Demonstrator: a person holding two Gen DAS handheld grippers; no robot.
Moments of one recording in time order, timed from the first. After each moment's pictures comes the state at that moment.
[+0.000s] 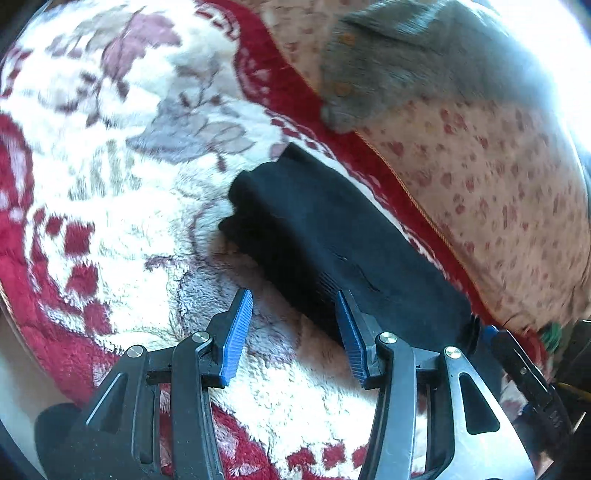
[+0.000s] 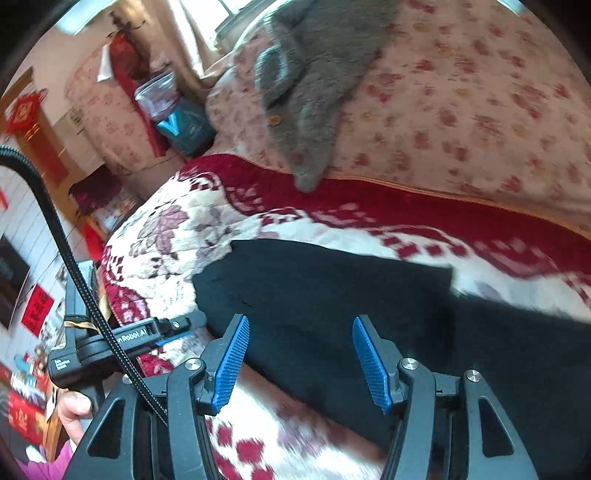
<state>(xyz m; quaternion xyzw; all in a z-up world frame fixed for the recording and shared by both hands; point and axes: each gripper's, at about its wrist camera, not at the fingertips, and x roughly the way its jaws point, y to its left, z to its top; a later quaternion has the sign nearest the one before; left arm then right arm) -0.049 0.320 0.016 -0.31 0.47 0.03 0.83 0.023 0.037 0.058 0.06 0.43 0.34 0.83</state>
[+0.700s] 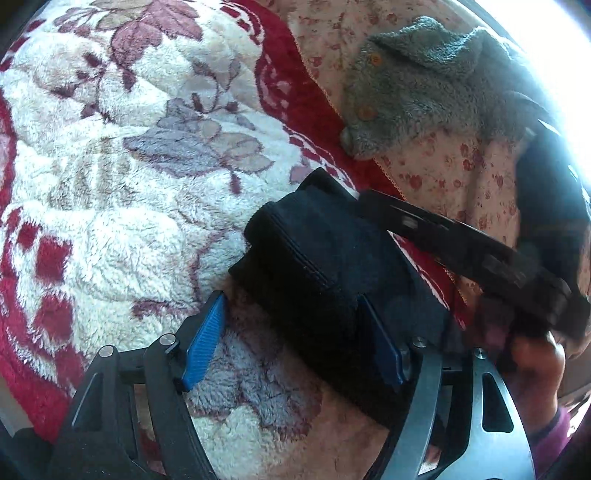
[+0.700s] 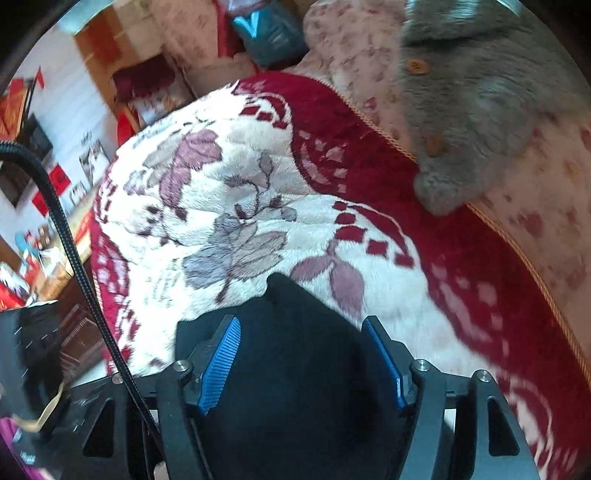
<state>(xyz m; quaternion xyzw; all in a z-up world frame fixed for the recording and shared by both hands) -0.024 0.336 -0.007 -0.34 0.42 0.05 0.84 0.141 0.236 0.013 -0.13 0.46 0.46 0.74</state>
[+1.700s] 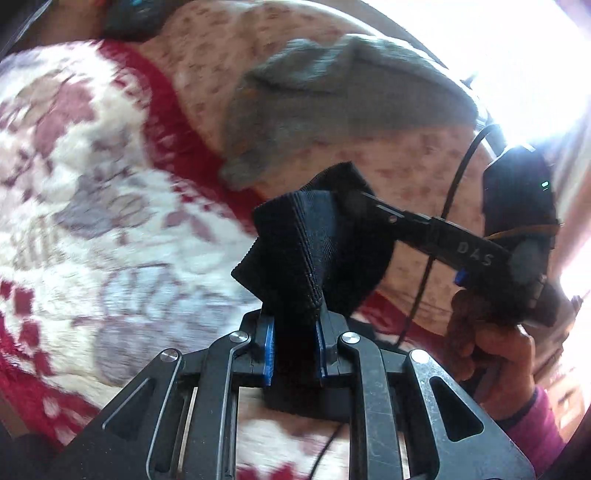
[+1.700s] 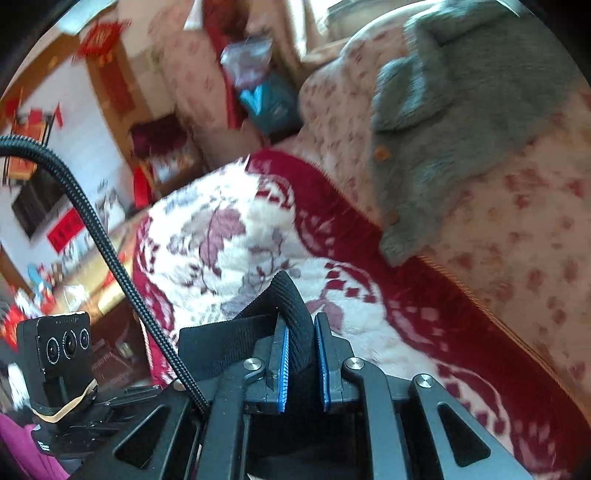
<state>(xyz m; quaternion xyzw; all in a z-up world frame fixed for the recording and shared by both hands) -0.053 0.278 0.092 -0.30 0.34 -0.10 0.88 0.103 0.126 0.123 -0.04 0.37 0.46 0.80</state>
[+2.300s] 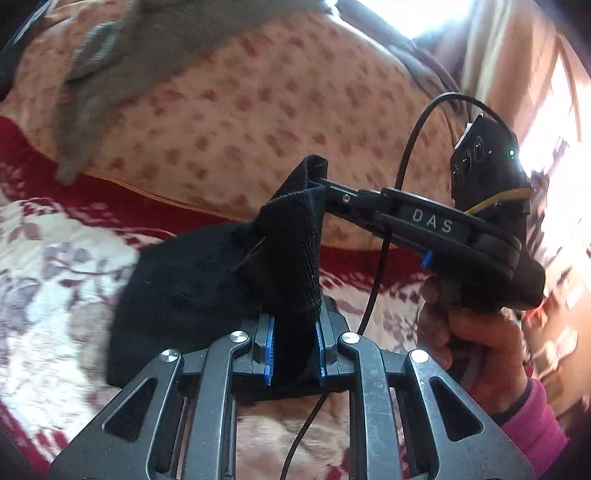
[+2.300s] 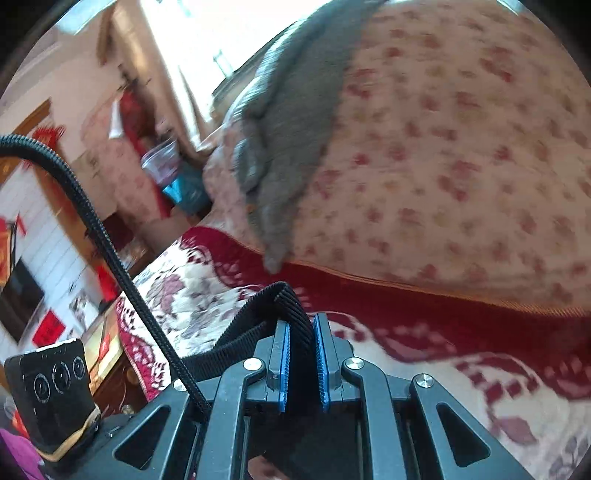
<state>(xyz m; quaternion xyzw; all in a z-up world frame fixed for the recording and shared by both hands) -0.056 0.042 0.130 -0.16 0.38 -0.26 0.88 0.064 -0.137 0.133 0.11 0.34 0.33 0.87</state>
